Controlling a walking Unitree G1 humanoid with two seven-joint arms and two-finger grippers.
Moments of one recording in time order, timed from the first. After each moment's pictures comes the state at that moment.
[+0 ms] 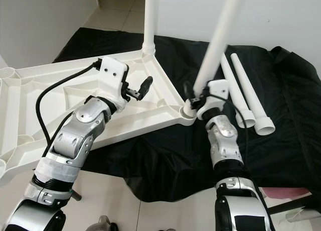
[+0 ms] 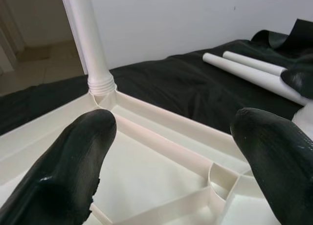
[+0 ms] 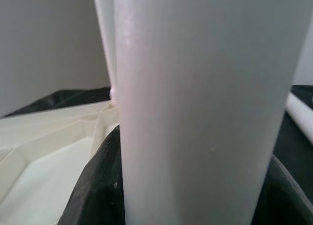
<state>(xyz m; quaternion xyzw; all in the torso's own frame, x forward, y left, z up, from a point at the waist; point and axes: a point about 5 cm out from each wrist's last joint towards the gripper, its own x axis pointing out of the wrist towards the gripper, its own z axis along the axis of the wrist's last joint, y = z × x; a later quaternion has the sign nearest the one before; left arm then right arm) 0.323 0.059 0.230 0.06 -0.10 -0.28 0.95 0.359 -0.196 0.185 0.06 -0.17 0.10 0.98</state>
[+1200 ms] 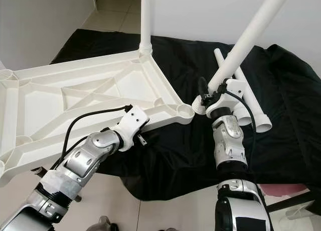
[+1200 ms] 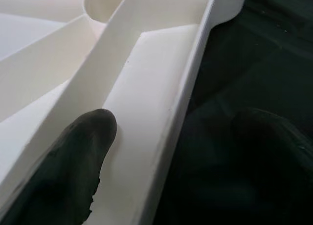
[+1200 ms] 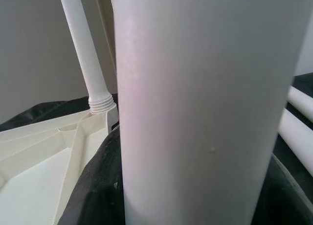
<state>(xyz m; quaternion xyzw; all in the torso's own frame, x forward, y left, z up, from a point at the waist) 0.311 0.045 0.138 0.17 0.10 -0.41 0.89 0.355 -0.202 0.183 0.08 -0.17 0.06 0.98</state>
